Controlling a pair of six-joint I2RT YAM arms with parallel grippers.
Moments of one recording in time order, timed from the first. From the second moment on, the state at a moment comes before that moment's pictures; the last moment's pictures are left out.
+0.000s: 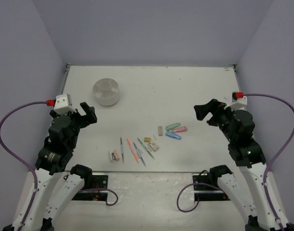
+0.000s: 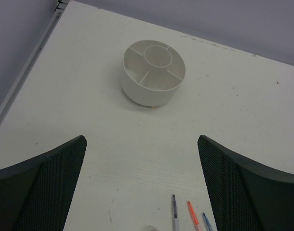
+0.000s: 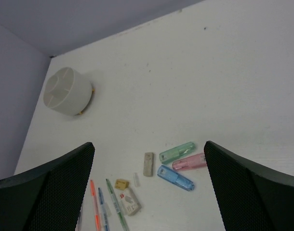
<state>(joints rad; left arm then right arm) -0.32 0.53 0.83 -0.56 -0.39 -0.34 0.24 0.60 0.85 -0.49 -0.02 0.54</state>
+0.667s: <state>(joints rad) -0.32 0.56 0.83 -0.56 -0.36 -0.34 0.97 1.50 1.18 -0.63 0.21 0.47</state>
